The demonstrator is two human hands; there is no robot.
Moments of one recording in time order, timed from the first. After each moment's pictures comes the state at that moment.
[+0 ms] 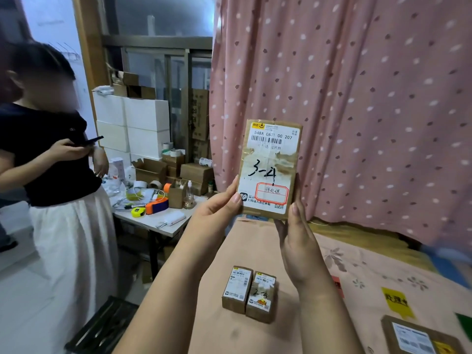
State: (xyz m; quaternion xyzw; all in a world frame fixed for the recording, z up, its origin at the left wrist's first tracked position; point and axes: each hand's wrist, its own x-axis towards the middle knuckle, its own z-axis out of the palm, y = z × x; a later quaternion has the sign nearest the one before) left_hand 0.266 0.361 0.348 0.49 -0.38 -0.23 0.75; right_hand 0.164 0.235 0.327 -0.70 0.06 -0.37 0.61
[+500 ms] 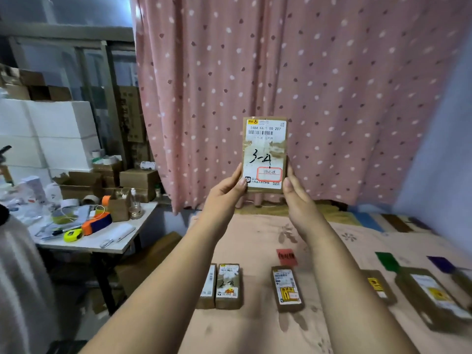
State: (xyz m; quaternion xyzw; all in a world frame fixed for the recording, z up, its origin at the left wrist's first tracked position) left_hand 0.266 0.243 0.337 0.45 -0.43 -0.31 0.72; right_hand 0.109 0.170 0.353 -0.73 0.25 -0.43 0.47
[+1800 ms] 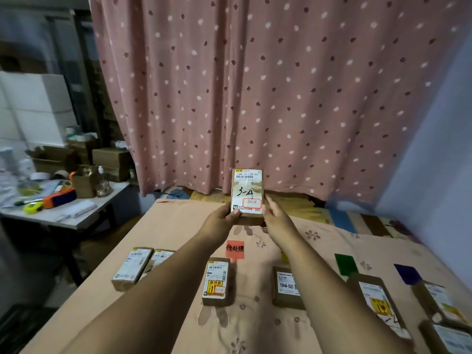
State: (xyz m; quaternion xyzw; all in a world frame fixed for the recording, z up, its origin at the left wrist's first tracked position) left_hand 0.087 0.057 0.243 0.67 -0.40 -0.27 0.57; right_hand -0.035 -0.049 0.256 -0.74 0.37 -0.28 0.49
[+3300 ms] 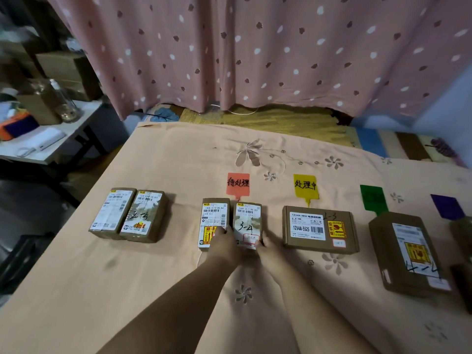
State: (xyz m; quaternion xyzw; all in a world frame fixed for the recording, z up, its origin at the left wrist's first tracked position) left_hand 0.080 0.010 -0.004 0.88 -0.34 -0.30 0.15; right_hand -0.031 -0.072 -0.046 -0.69 0.51 -0.02 0.52
